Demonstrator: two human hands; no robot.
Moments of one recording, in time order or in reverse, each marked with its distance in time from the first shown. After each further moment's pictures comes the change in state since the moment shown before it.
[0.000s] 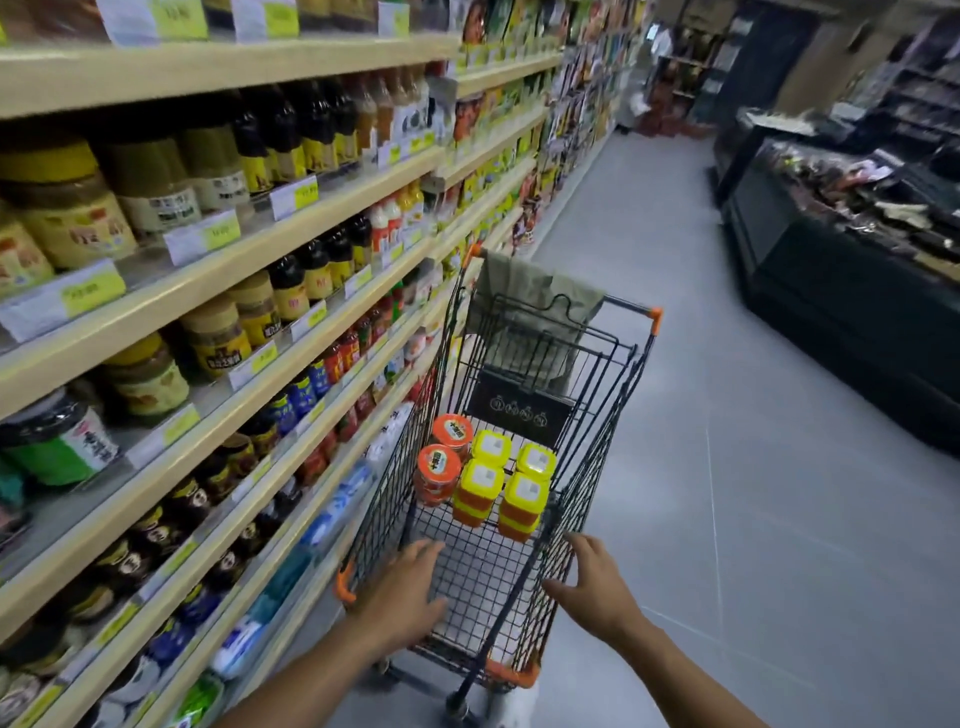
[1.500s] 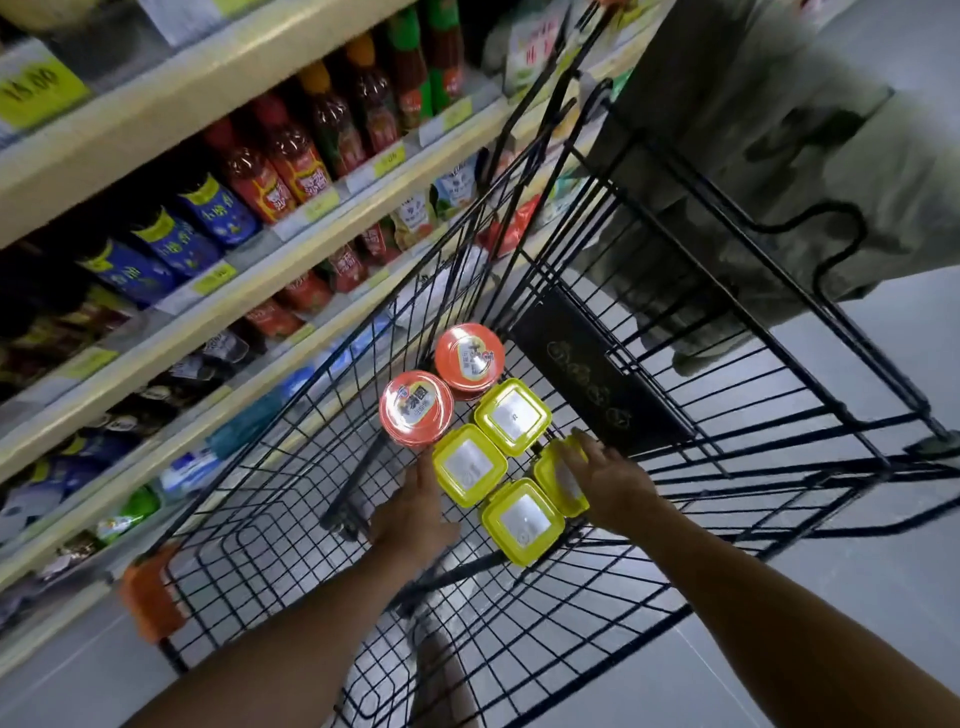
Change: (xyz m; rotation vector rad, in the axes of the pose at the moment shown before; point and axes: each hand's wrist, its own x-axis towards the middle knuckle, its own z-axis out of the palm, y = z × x) left_hand 0.378 0.006 0.107 -0.180 -0.016 -0.711; right_hand 0.531 0.109 0.040 -1.010 -0.687 -0.632
